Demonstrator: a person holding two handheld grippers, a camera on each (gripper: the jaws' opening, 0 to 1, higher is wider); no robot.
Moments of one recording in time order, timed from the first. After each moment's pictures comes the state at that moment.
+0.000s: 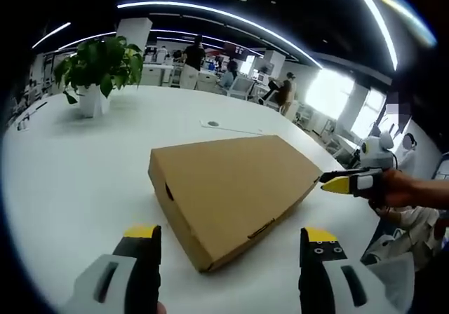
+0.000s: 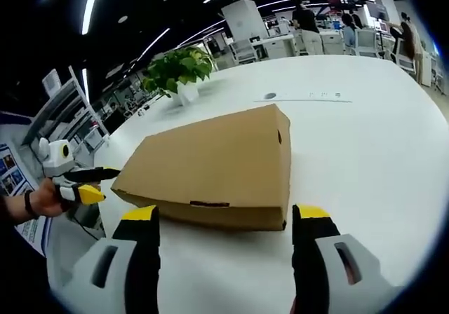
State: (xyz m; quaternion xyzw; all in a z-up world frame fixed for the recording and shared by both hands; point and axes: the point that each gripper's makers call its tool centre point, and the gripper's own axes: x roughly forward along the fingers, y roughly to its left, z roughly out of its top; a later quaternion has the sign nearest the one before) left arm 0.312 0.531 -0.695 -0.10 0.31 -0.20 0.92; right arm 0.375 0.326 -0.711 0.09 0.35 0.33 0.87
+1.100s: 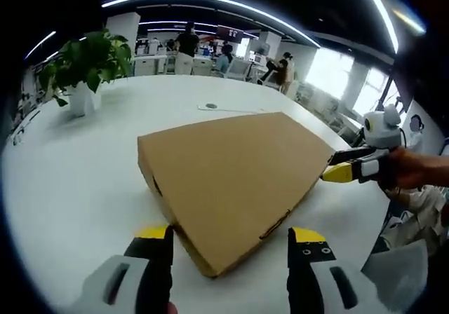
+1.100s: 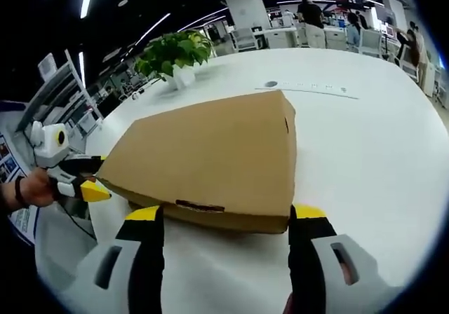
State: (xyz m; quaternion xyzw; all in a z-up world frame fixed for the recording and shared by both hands) left arm 0.319 0.525 -0.721 -0.06 0.36 -0.20 0.91; right arm 0.378 0.331 -0.732 0.03 0.38 0.33 0.87
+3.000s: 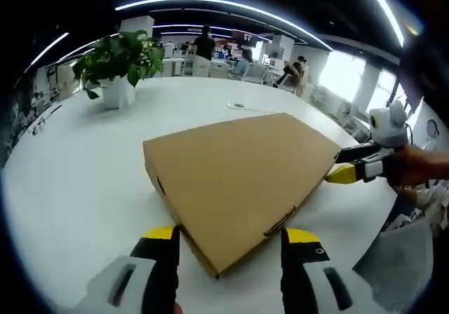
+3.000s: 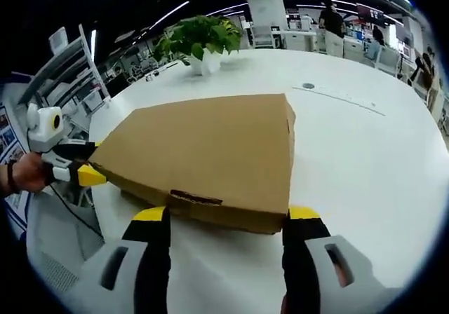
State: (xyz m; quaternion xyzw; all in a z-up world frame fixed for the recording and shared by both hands) left arm 0.270 0.603 -0.718 -0.05 0.35 -0.15 0.92; right arm 0.341 0.404 -0.728 -0.06 0.36 0.36 0.86
